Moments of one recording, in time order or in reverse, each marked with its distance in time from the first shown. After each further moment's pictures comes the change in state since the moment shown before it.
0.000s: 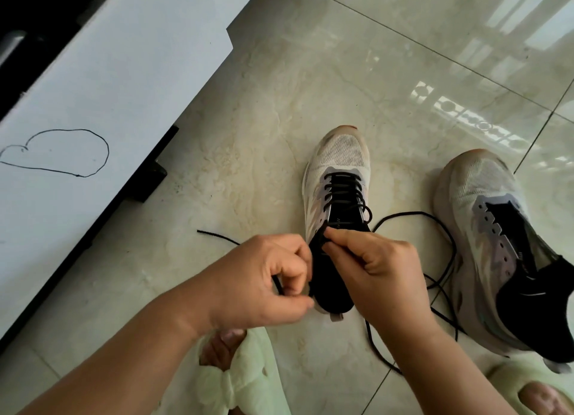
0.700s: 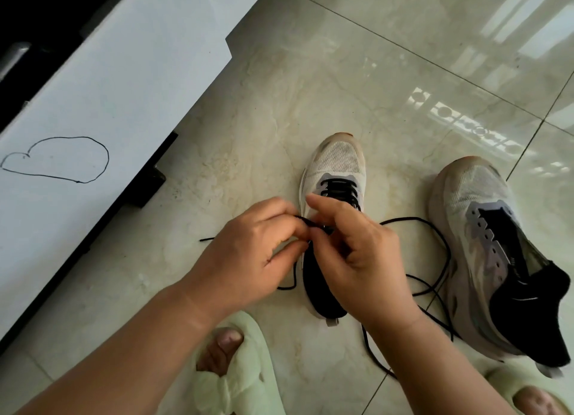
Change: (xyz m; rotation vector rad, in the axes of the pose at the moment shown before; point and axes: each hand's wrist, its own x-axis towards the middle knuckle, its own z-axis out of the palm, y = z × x) left_hand 0.014 0.004 -0.006 0.367 0.376 0.135; right_hand 0.016 -0.019 0.003 0.151 0.023 -0.099
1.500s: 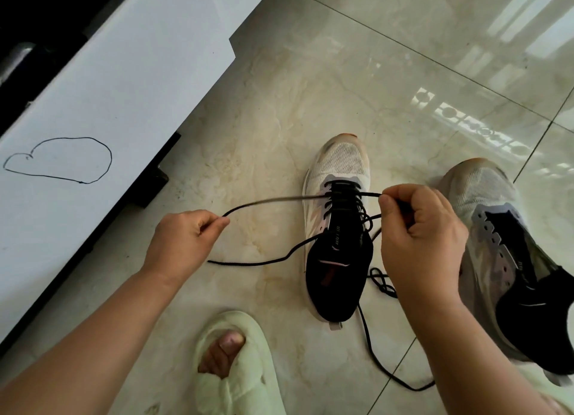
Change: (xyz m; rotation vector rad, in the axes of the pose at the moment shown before) left_hand -0.026 -0.106 -0.003 0.167 0.195 -0.610; right_hand 0.014 0.030 -0.023 -0.209 0.346 0.255
